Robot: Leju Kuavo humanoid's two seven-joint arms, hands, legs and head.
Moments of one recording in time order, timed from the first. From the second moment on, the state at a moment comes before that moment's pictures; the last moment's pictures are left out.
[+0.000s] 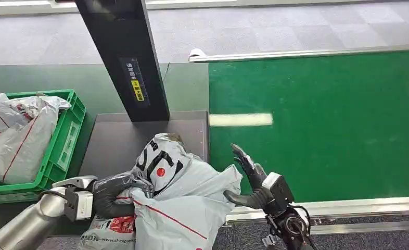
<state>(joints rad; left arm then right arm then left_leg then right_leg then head) -0.40 0.51 -0.58 -1.60 0.03 -0.73 -0.58 -0.16 0.01 0.21 -1.23 -0.04 0.30 -0.49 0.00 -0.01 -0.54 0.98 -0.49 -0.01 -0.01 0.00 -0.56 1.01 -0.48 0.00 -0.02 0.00</state>
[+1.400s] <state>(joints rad) -0.88 0.68 -0.14 -0.81 -0.97 0.22 -0.33 -0.03 0.00 0.12 -1.38 -0.05 0.28 -0.48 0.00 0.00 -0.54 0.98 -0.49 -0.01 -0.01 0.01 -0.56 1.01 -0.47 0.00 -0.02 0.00</state>
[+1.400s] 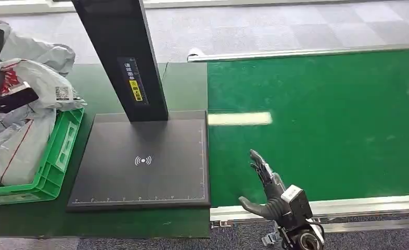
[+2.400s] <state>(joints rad) -0.87 0.72 -0.09 -0.65 -1.02 0.23 -0.31 0.01 -0.01 0.10 -1.39 -0.06 0.26 -0.49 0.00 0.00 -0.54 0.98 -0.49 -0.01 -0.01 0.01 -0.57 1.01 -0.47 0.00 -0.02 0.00</state>
